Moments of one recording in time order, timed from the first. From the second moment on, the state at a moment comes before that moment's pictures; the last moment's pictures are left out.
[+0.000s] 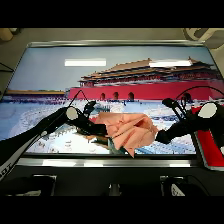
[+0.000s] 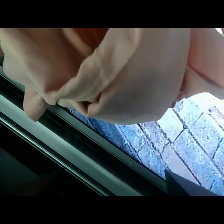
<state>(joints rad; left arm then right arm) -0.55 -1.45 0.98 0.96 -0.97 -1.62 -0.09 -1.00 0.85 -1.19 1.48 0.93</state>
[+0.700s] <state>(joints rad) -0.62 -1.50 0.94 0.86 -0.71 -1.63 -0.09 -1.00 0.71 -1.15 1.32 0.85</state>
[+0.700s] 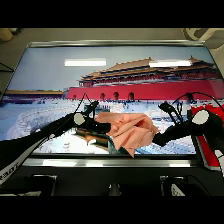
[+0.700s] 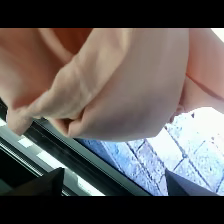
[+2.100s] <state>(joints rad) -0.38 -0.85 1.57 1.02 -0.73 -1.30 -0.09 -0.62 1.45 -0.90 1.22 0.65</state>
